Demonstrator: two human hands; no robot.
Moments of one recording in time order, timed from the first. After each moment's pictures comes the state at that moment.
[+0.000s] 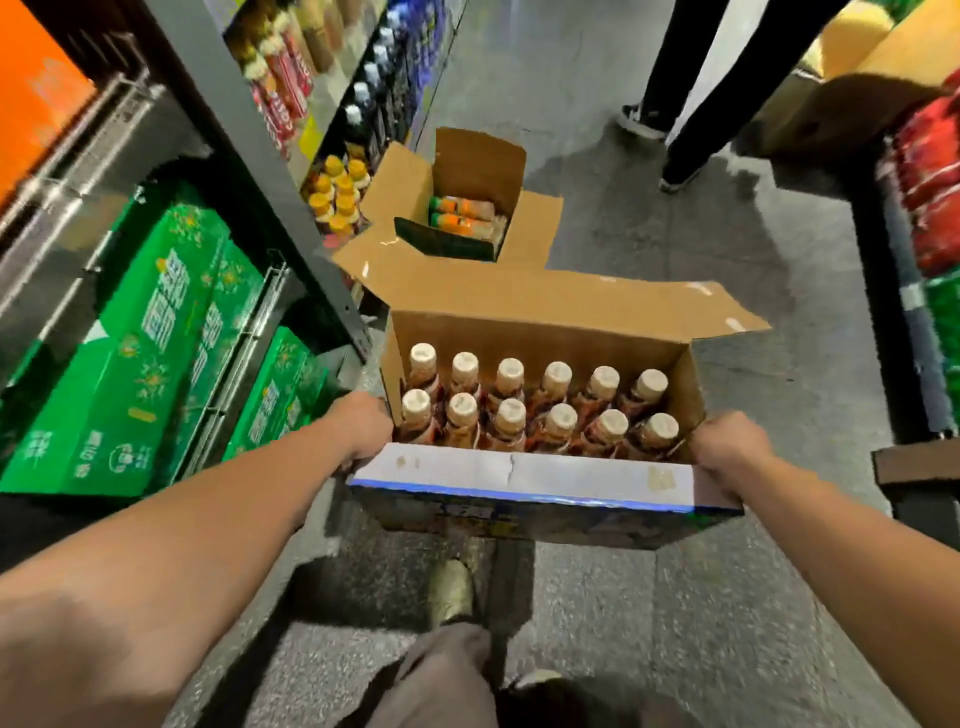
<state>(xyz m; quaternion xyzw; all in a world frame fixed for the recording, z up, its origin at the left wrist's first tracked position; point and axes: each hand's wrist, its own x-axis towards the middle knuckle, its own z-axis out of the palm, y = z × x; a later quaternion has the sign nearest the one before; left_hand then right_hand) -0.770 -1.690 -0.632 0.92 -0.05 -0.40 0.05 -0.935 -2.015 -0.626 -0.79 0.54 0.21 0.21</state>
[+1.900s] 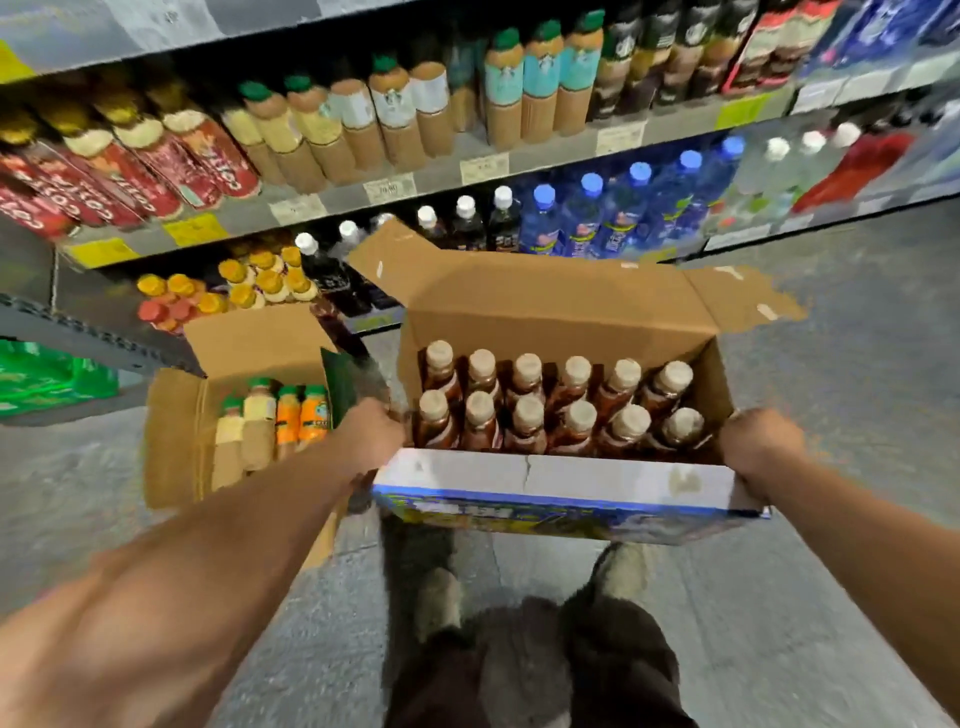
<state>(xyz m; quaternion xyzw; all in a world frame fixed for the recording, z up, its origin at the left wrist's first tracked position) -0.146 -2.255 -0.687 0.74 0.53 -0.24 0.34 0.081 -2.525 -0.694 -0.94 -0.05 0.32 -0.08</state>
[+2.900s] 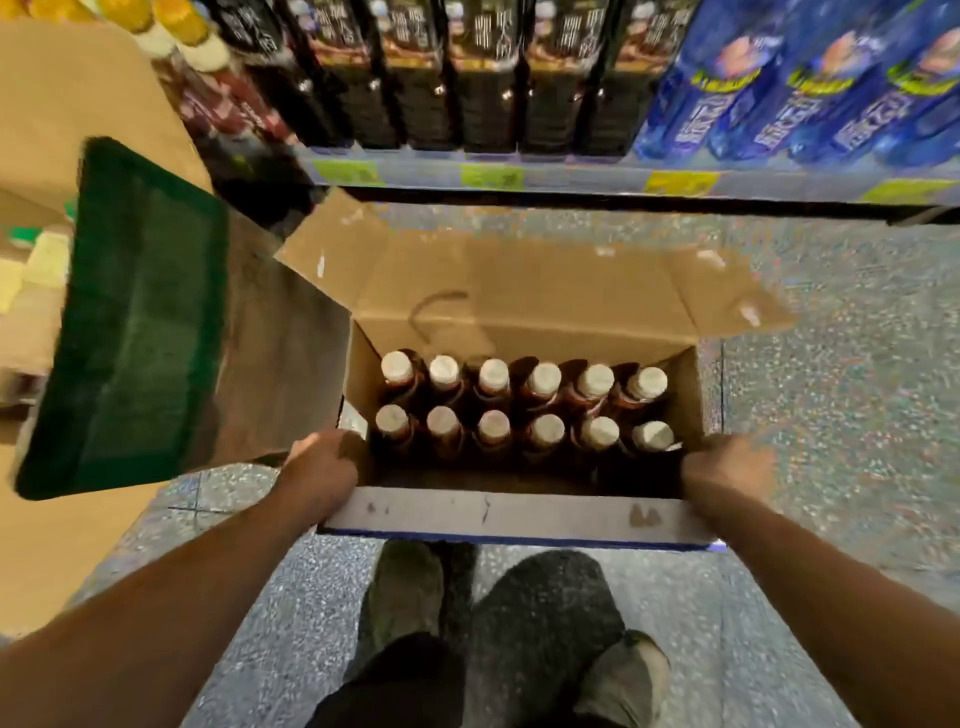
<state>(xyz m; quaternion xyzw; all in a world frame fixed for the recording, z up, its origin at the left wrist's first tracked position) -0.180 -2.263 -1.049 0.66 0.63 -0.23 0.33 0.117 -2.439 -1.041 -0.94 -0.07 0.35 0.03</state>
